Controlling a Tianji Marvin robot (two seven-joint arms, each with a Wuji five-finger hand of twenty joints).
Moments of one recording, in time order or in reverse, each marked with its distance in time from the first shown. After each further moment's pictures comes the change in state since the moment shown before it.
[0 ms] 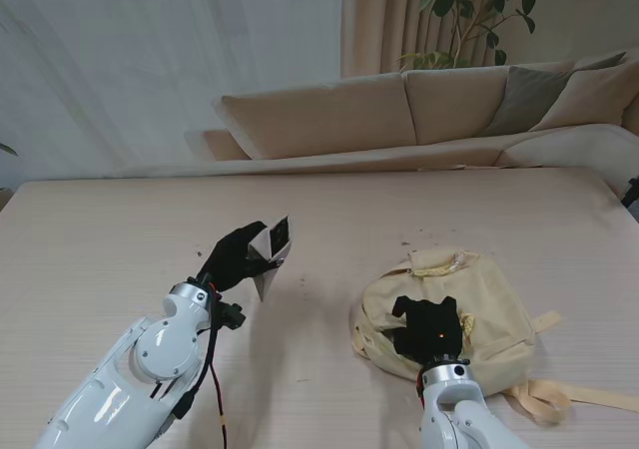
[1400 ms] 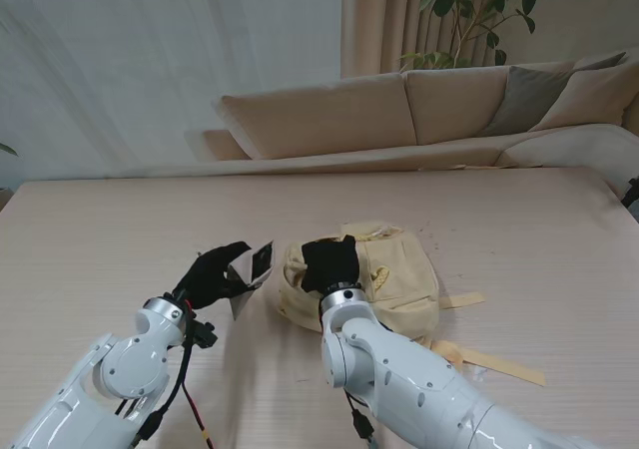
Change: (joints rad) left arm 0.104 0.049 -0.113 -0.046 0.113 -0.057 -0.108; right arm 0.600 -0.195 -0.532 0.377 0.202 0.190 -0.056; left_hand -0.001 0.000 0.000 0.000 0.011 -0.016 -0.001 -0.012 0.020 -0.008 -0.001 0.017 0.000 -0.002 -0.001 0.023 -0.062 0.024 -0.014 -0.002; right_hand 0.032 -0.076 0.026 -0.033 0.192 -0.044 0.124 0.102 0.204 -0.018 0.073 -0.045 0.211 0.013 0.105 0.041 0.178 0.025 0.049 0.037
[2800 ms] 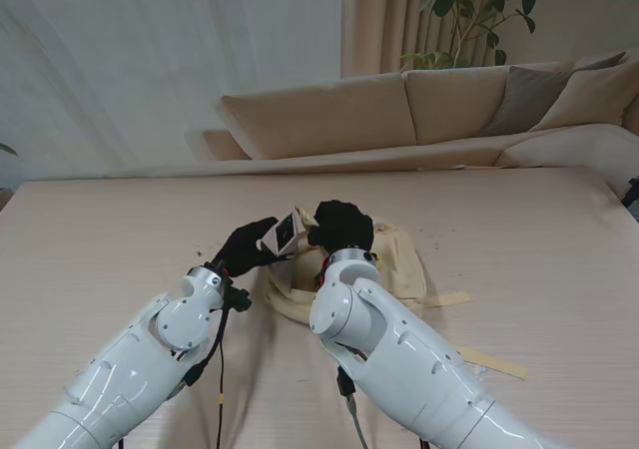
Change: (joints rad) left arm -0.390 -0.089 0.287 0.487 -0.136 -0.159 0.160; right arm -0.049 -0.059 0.233 -0.196 0.348 0.047 -0.008; left_hand 0.087 0.105 -0.359 -0.054 -0.002 -0.175 -0.046 0.001 0.057 -0.107 -0.074 0.370 -0.091 -0.086 0.161 0.154 -0.144 -0.034 -0.014 -0.024; right_hand 0.021 -0.037 0.048 -0.017 0.000 0.035 0.000 0.104 -0.020 0.070 0.132 0.078 -0.006 0.072 0.146 0.048 -0.081 0.053 0.013 0.003
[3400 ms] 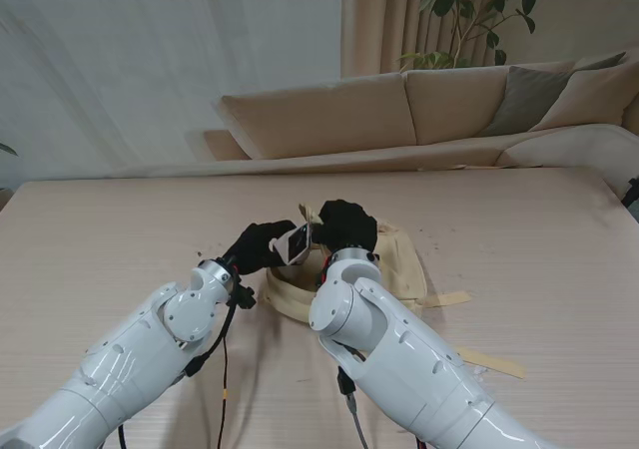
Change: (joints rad) left arm -0.097 -0.004 0.090 0.113 0.121 -0.103 -0.020; right arm -0.010 -0.010 0.019 -0.007 0.038 0.019 -0.031; left_hand 0.073 0.029 -0.097 -0.010 -0.018 0.001 0.021 -0.007 -0.014 -0.013 -0.009 -0.002 -0.016 -0.023 0.000 -0.011 -0.009 -0.002 0.000 0.000; right_hand 0.000 0.000 0.000 0.000 -0.004 0.000 -0.005 0.037 -0.010 0.001 0.000 -0.011 -0.026 0.001 0.010 0.000 -0.019 -0.010 0.010 0.010
